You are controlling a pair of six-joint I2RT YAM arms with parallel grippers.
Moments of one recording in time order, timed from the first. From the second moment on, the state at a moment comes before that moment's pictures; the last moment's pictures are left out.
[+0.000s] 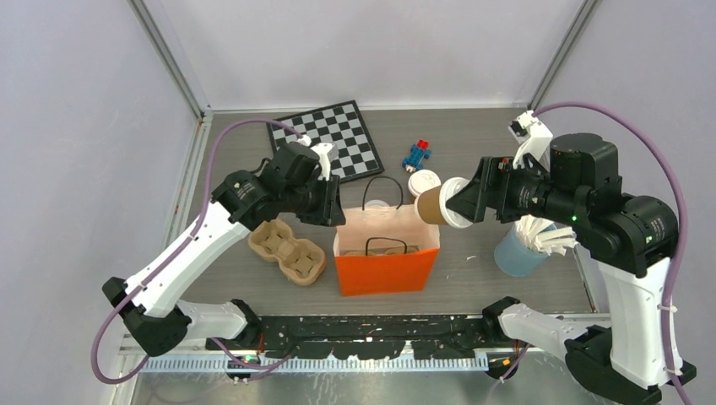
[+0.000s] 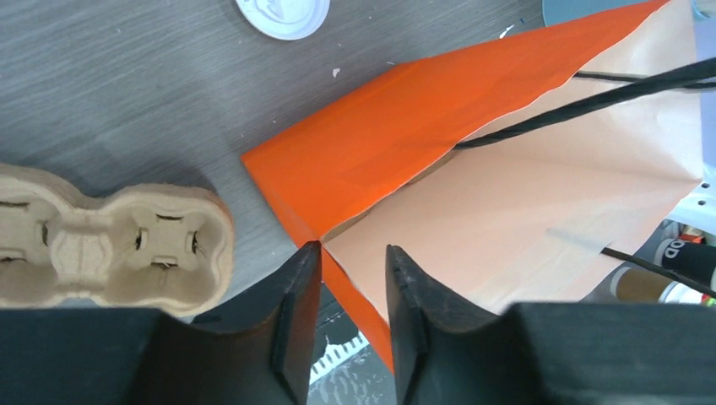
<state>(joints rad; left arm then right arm) -0.78 1.24 1.46 -1.04 0.10 -0.53 0.44 1.06 1.87 -1.38 -0.21 0.39</state>
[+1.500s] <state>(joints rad) -0.77 1.11 1.32 -0.77 0.06 -0.43 1.11 1.21 1.58 -1.18 0.27 0.17</state>
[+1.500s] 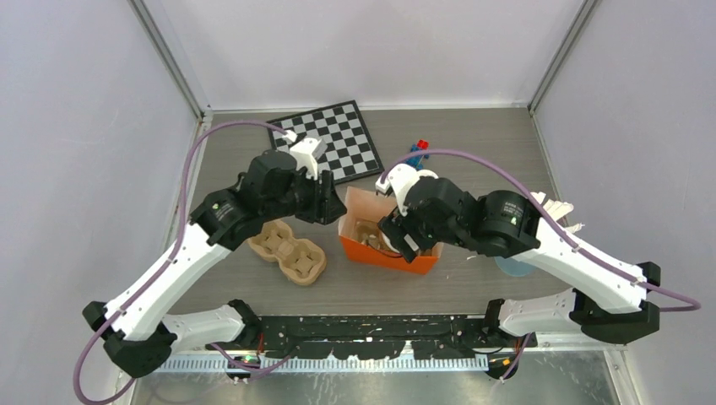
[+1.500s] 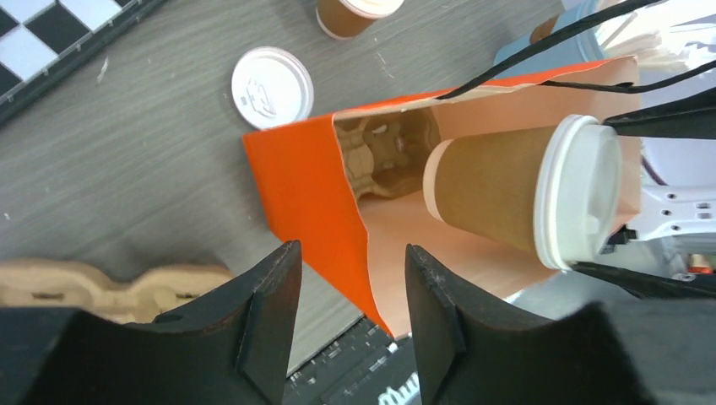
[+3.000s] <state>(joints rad) -0.77 1.08 1.20 -0.74 0.14 -0.32 1.39 1.21 1.41 -1.07 0.50 0.10</state>
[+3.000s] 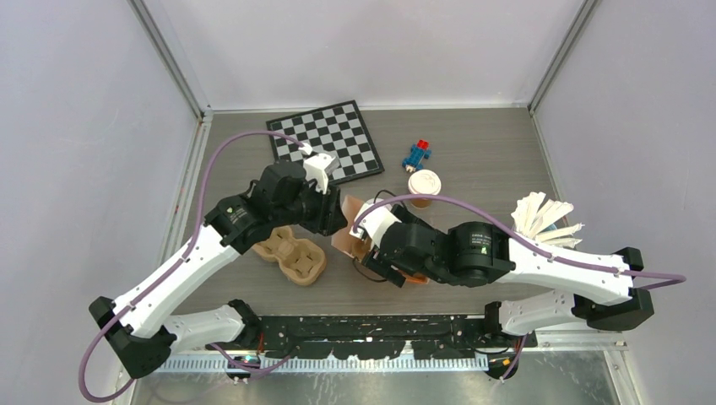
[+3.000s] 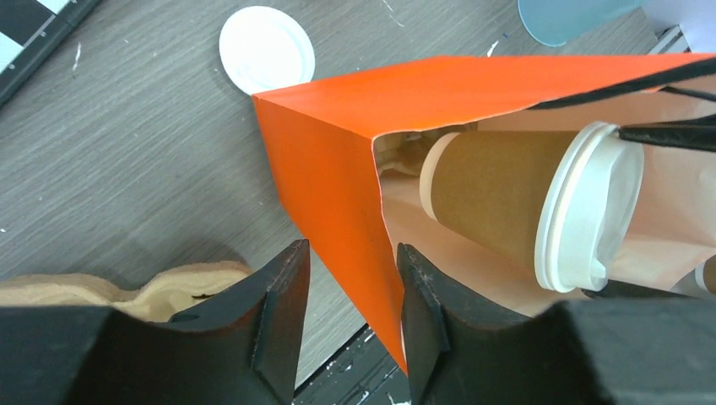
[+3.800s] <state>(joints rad) -0.77 0.84 0.93 -0.46 0.25 -0.31 1.39 1.26 1.39 -1.00 0.57 -0.01</state>
